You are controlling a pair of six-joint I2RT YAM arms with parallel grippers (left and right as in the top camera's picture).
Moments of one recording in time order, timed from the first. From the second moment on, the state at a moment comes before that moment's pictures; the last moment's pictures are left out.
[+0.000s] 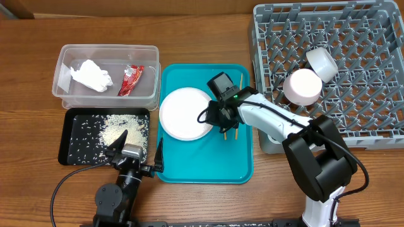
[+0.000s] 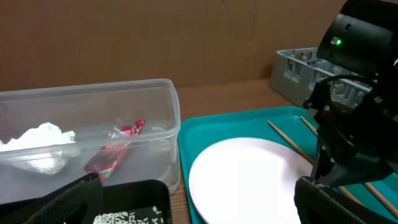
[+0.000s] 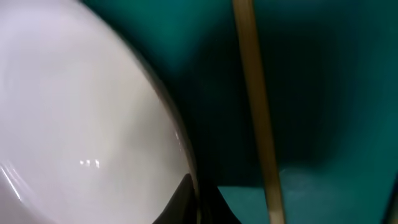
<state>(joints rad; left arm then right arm) -0.14 0.02 0.01 -0.07 0.08 0.00 0.59 1.99 1.30 -0.59 -0.16 0.80</state>
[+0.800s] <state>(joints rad) -0.14 0.02 0.01 -0.07 0.08 0.00 0.33 1.47 1.30 -0.32 0.91 0.25</state>
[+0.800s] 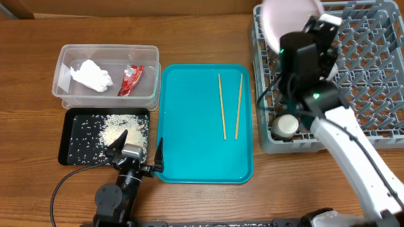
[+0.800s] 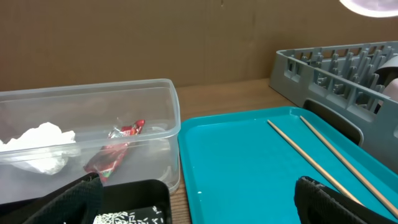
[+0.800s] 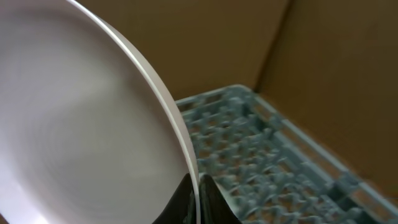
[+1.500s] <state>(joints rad) -0.14 0.02 0.01 -0.07 0.08 0.00 0.25 1.81 1.30 -0.15 0.99 -0.01</state>
